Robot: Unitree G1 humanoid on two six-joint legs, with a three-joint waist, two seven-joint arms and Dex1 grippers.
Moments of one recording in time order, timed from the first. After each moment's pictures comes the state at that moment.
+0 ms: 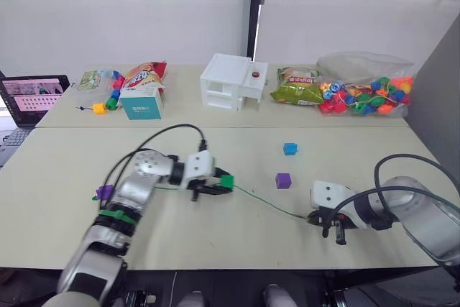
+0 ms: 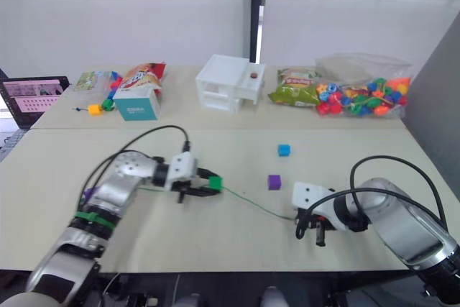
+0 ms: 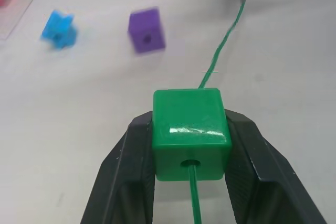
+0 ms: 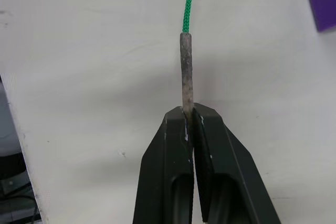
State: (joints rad) left arm -0.65 0.55 -0.22 0.41 -0.12 -0.13 -1.36; right arm -0.32 -1.10 0.27 -0.44 0.16 0.72 1.13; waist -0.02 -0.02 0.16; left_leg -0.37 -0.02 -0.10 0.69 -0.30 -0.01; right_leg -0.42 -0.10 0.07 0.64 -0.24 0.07
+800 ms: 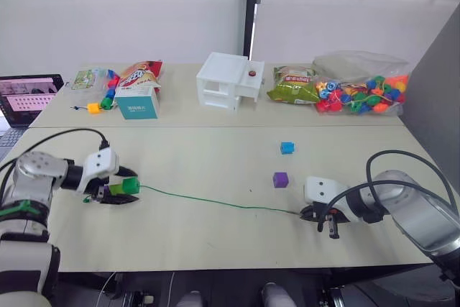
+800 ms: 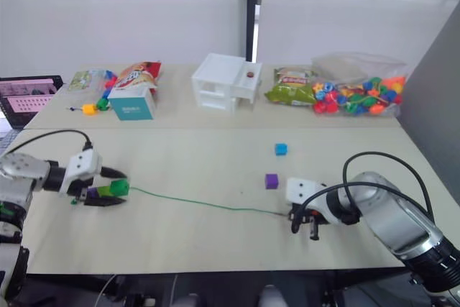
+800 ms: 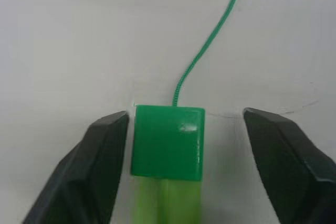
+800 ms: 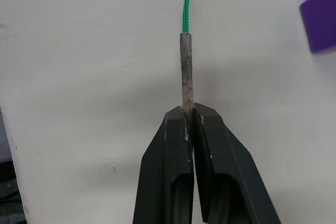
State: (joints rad) left arm -0.81 0.93 -0.07 1.00 -0.10 -0.32 -1.58; right arm -0.39 -1.04 0.31 -0.38 0.14 0.67 1.17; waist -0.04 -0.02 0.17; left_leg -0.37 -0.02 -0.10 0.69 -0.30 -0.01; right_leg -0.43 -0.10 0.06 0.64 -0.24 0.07
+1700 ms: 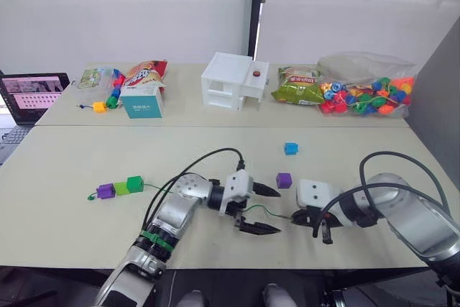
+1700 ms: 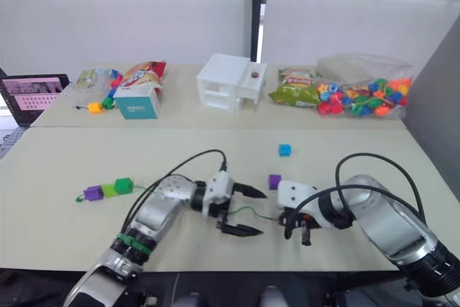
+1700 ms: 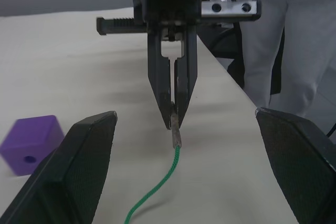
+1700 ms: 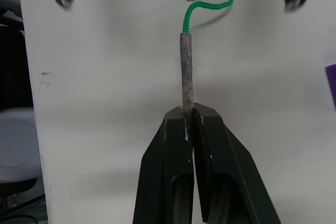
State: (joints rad) left arm -0.56 0.22 -0.35 0.28 -0.20 0.00 -1.30; right arm -0.37 -1.02 0.30 -0.47 0.18 0.73 1.17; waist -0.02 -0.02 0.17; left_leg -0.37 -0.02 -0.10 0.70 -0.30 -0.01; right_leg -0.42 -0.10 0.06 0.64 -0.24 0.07
